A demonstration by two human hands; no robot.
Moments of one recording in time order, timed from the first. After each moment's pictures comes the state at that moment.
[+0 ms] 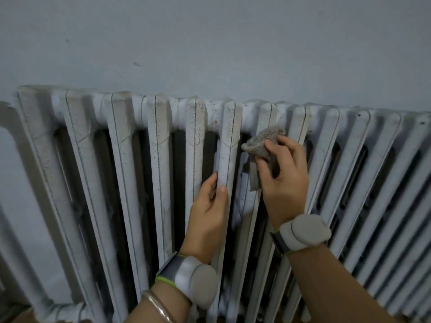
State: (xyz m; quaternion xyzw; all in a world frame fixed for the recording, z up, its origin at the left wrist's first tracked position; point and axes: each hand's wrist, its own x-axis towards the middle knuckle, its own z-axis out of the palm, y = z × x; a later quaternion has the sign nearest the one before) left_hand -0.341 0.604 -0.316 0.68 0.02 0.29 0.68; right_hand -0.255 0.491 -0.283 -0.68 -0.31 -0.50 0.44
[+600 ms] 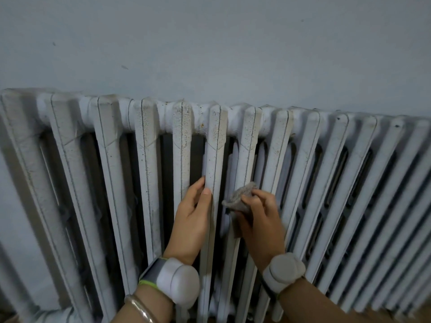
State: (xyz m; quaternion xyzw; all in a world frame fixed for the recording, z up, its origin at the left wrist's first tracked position) left_hand -0.348 0.607 -0.316 0.68 0.03 0.28 0.67; right_hand -0.261 0.474 -0.363 -0.79 -0.32 -0.42 0.32
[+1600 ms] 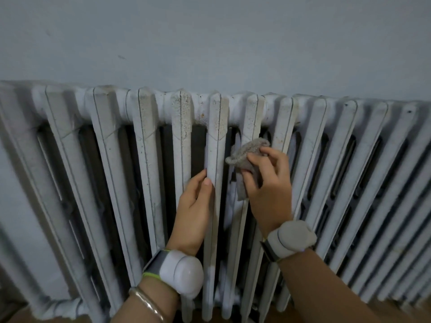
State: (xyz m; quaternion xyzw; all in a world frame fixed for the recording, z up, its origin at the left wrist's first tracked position) left_hand -0.337 0.610 -0.325 0.68 0.05 0.29 0.67; right_hand -0.259 0.487 -0.308 -0.73 -0.30 -0.47 0.39
